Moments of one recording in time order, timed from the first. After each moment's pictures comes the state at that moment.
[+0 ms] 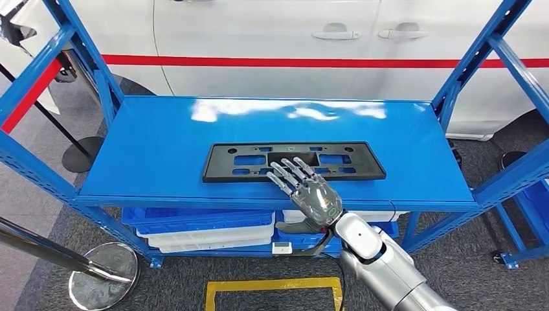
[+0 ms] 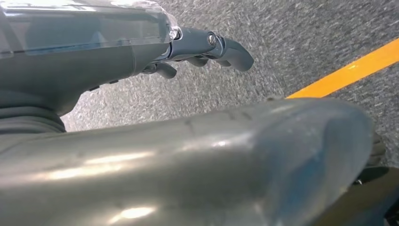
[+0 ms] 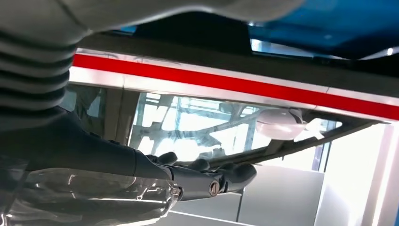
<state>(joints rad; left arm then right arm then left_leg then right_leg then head) -0.12 -0.20 1.00 -0.20 -1.40 0.12 -0.05 -0.39 -0.20 0.59 -1.23 1.38 -0.51 -0.20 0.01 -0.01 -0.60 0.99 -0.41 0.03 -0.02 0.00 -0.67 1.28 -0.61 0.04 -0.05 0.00</state>
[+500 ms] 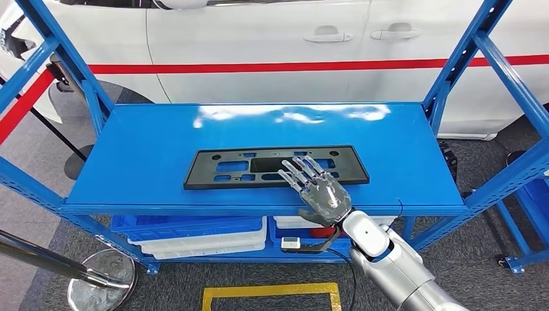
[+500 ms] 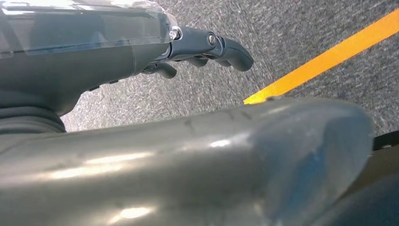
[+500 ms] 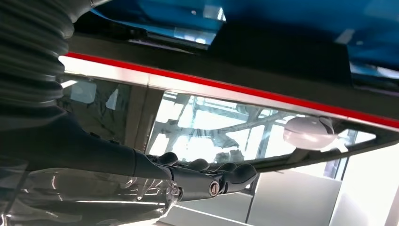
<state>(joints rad) -0.12 -0.20 1.00 -0.20 -1.41 0.11 -0.05 -0.40 -0.23 0.58 -1.20 1.43 -0.50 -0.16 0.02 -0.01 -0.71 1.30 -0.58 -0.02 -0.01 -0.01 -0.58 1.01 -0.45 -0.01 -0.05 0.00</state>
